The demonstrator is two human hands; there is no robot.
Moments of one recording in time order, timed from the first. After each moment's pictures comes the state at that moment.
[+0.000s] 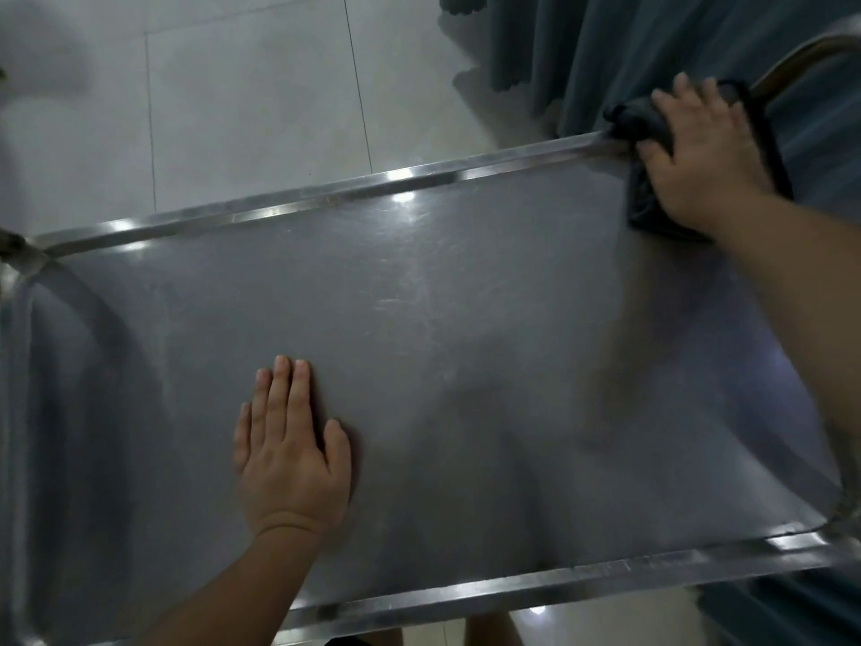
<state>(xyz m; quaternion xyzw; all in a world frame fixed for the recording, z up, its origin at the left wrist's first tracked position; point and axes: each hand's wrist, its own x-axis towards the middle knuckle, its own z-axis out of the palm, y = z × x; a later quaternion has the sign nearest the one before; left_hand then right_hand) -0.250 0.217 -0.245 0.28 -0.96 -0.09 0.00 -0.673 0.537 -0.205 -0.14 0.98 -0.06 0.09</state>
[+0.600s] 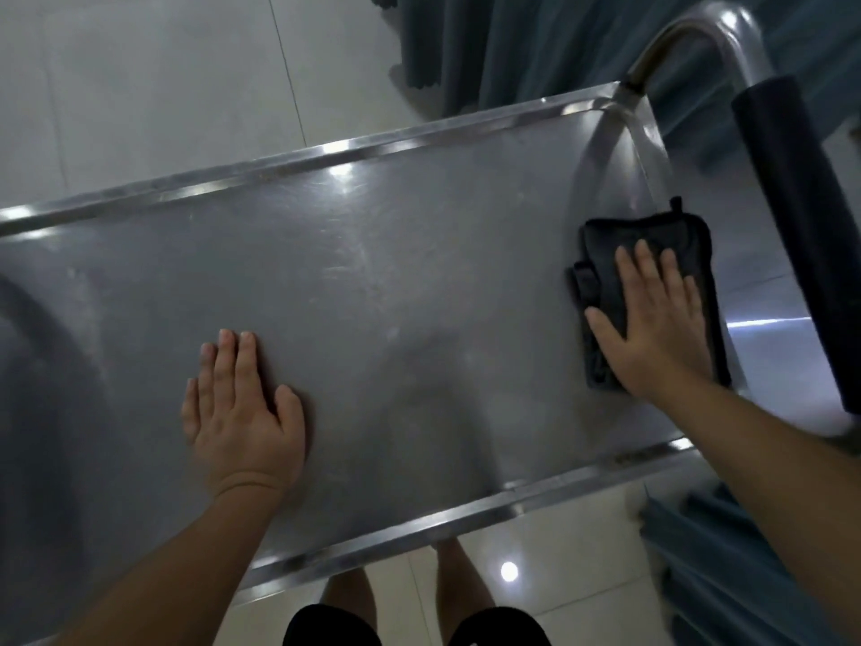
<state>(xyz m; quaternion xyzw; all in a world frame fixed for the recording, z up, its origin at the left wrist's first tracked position) -0.255 0.222 -0.228 0.29 -0.95 -0.13 0.00 -0.441 0.637 -0.218 -0.08 0.99 -0.02 0.10</state>
